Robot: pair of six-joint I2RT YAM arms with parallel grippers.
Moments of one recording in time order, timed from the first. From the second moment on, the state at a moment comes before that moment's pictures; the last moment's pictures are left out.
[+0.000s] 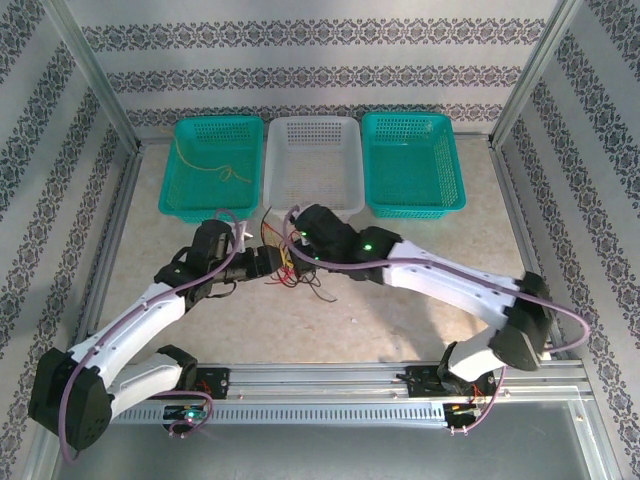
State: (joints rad) left arm -0.44 1.04 0.64 -0.26 0.44 -0.72; right arm 1.00 1.45 1.29 -0.59 0.08 0.50
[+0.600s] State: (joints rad) left arm -0.50 1.14 0.66 -0.16 0.42 -0.71; right arm 1.00 1.13 1.22 -0.51 0.08 0.52
